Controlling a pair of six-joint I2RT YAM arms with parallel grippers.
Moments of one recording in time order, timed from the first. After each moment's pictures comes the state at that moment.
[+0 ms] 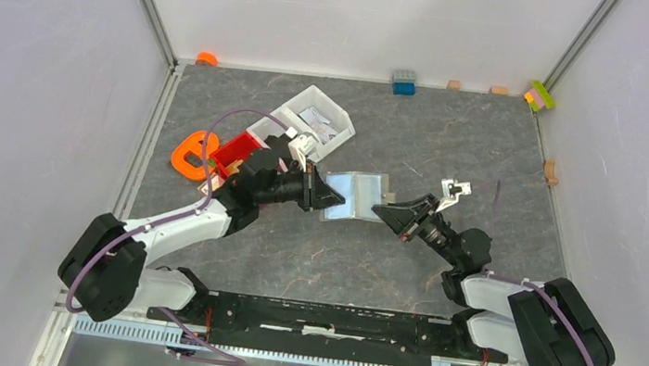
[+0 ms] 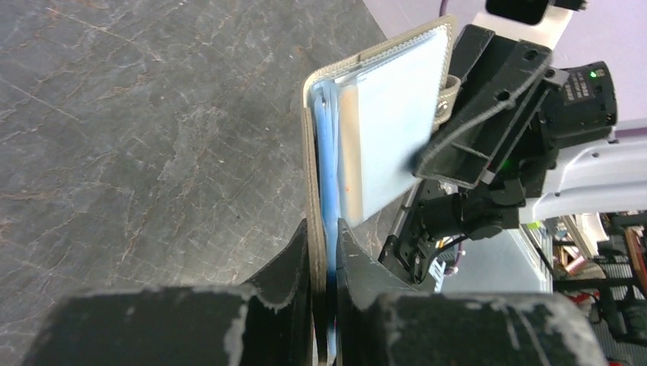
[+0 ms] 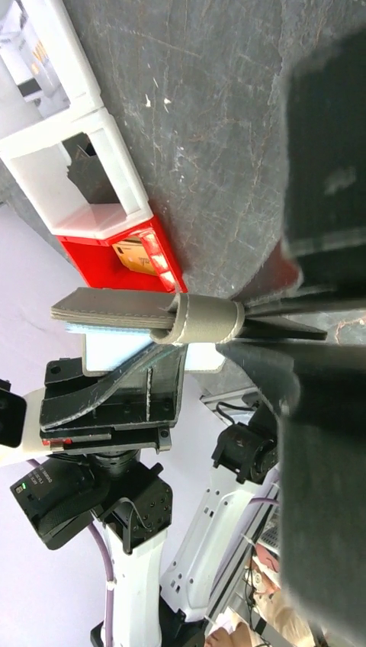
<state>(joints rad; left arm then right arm) -0.63 1.26 0.63 0.40 0.52 -0.61 0.41 1.23 0.09 1.41 -0.56 0.88</state>
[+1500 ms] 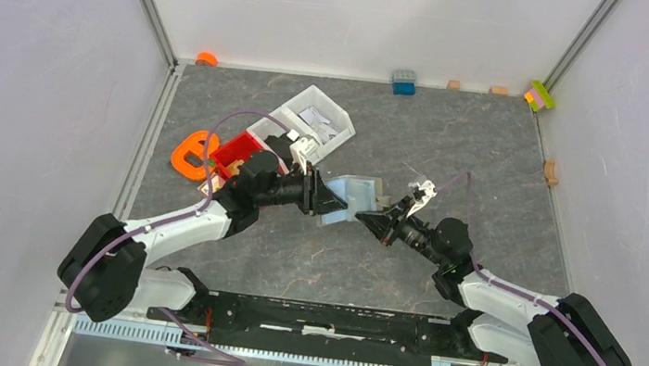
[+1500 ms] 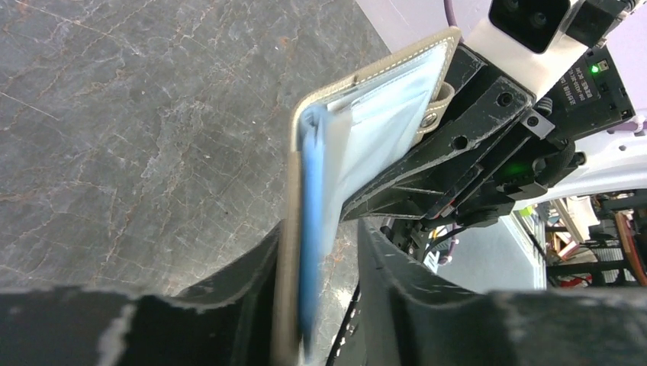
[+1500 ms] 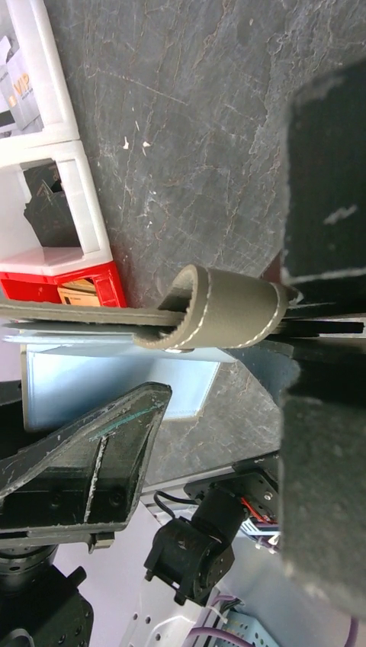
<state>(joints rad) -0.64 1.26 0.61 0.42 0.55 -0.61 0.62 1.11 0.20 0.94 -0.38 0.47</state>
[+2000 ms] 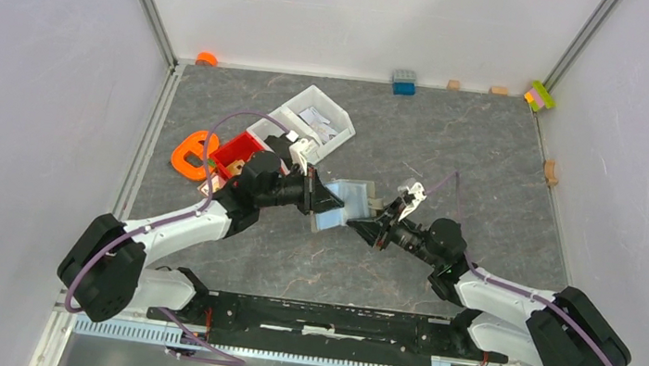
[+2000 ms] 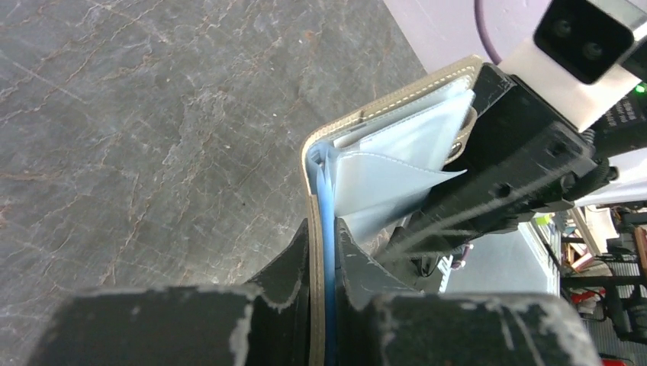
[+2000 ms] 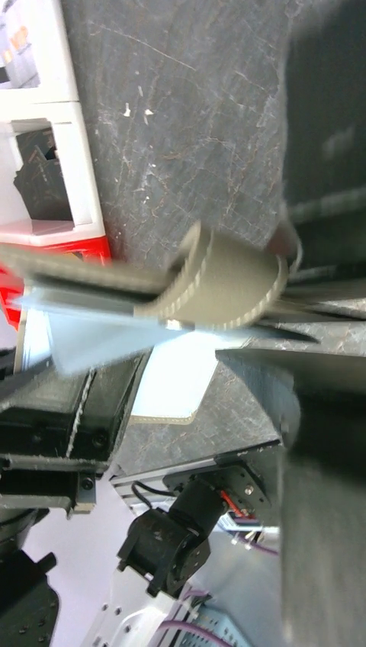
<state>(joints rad) -0.64 1.26 0.61 0.38 0.51 -0.60 0.69 1.14 0.21 0.93 -0.39 0.43</state>
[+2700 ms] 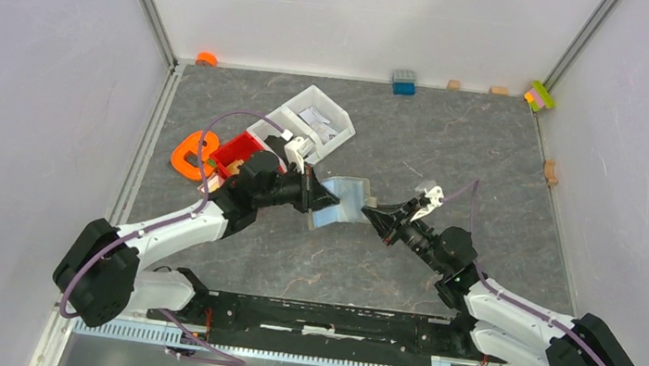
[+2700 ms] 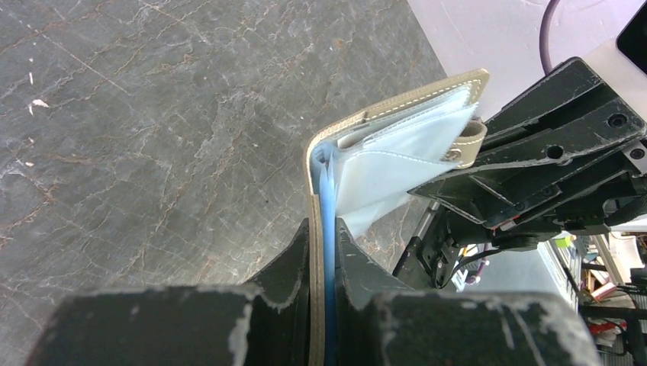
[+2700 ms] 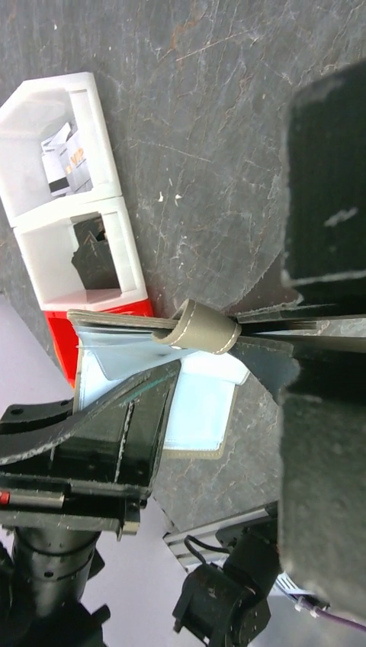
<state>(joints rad) -0.65 1.22 0.62 0.29 0.42 -0.59 0.70 0.96 0.18 0.87 -0.19 0.37</state>
